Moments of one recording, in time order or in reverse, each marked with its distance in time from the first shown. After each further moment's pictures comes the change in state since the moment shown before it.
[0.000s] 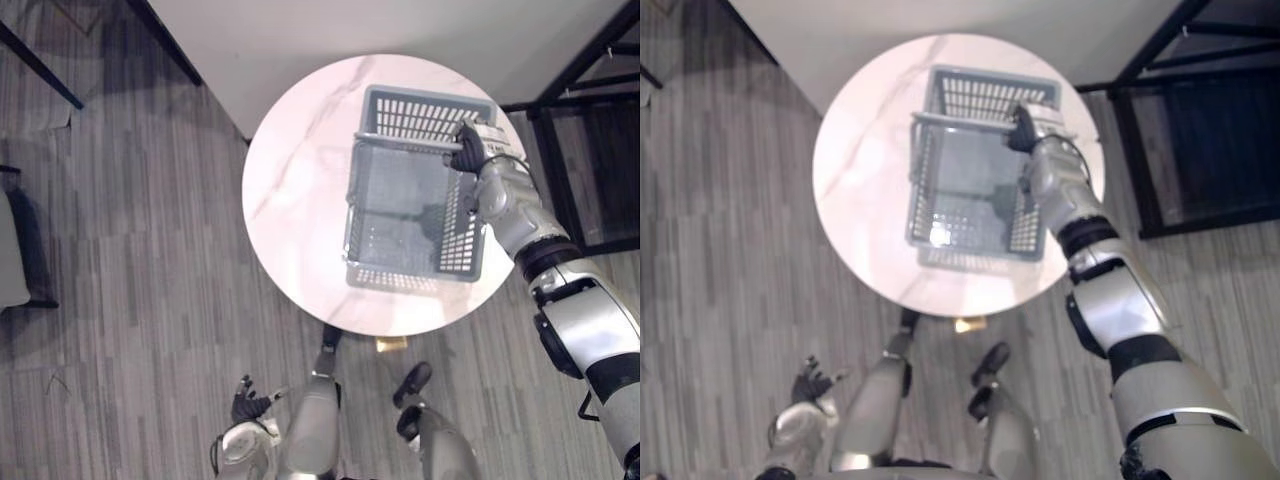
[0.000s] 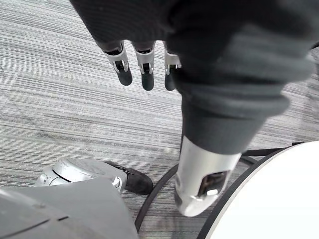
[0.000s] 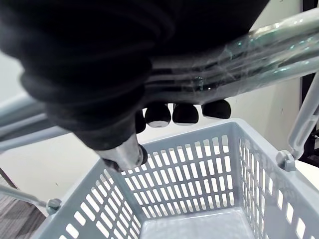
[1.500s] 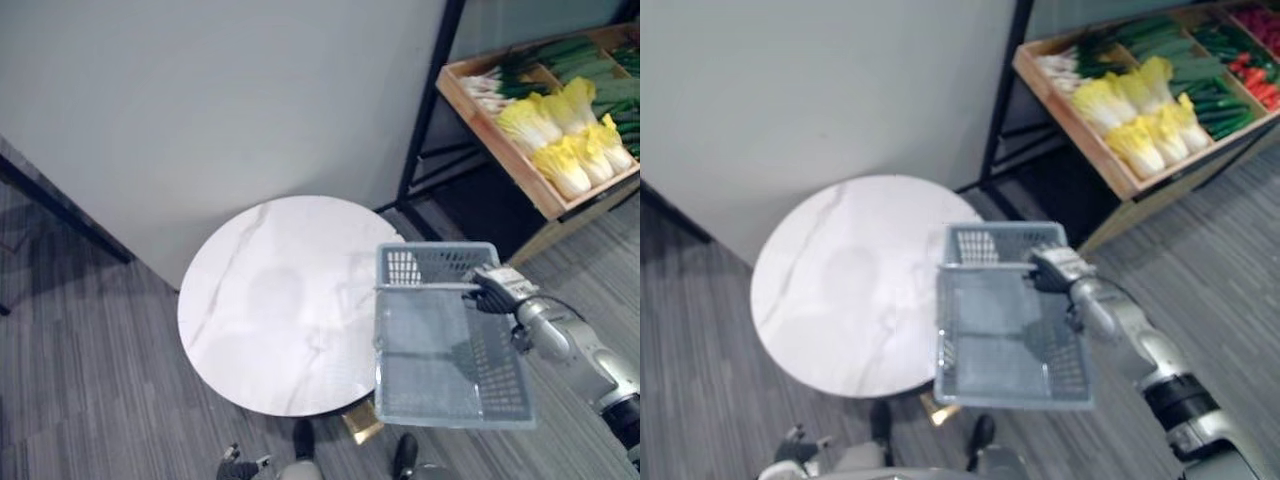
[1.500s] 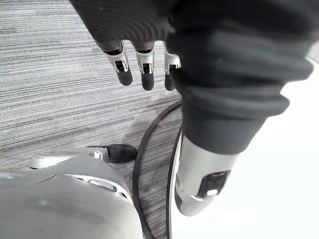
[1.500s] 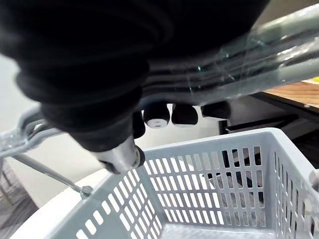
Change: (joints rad) left arm 0.136 0.018 0.099 0.117 0.185 0.109 -0.068; right arm 0.990 -0.362 -0.118 -0.860 0.012 -0.155 0.203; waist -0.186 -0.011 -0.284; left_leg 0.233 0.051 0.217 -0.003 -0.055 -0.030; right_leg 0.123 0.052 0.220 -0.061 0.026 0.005
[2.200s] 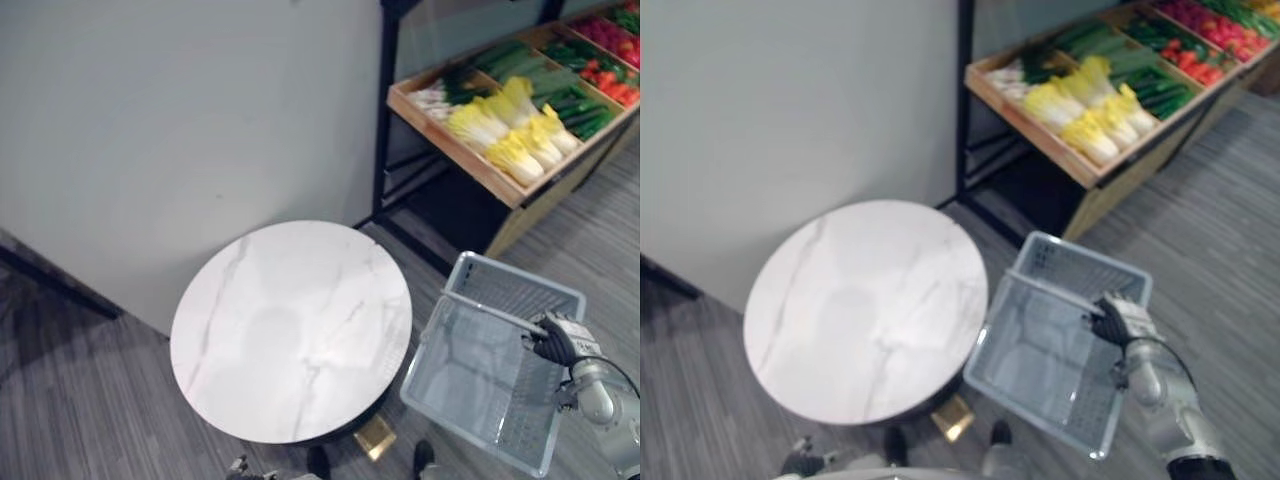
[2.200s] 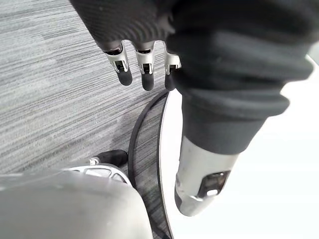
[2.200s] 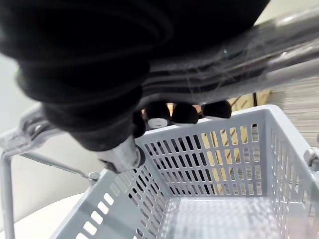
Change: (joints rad) left arm 0.023 0.004 -0.034 -0.007 0.028 -0.003 -0.010; right arm 0.314 0.203 -0.361 0.028 -0.089 0.049 -0.086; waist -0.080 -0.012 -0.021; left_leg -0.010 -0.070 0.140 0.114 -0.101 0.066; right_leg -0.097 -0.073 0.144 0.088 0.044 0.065
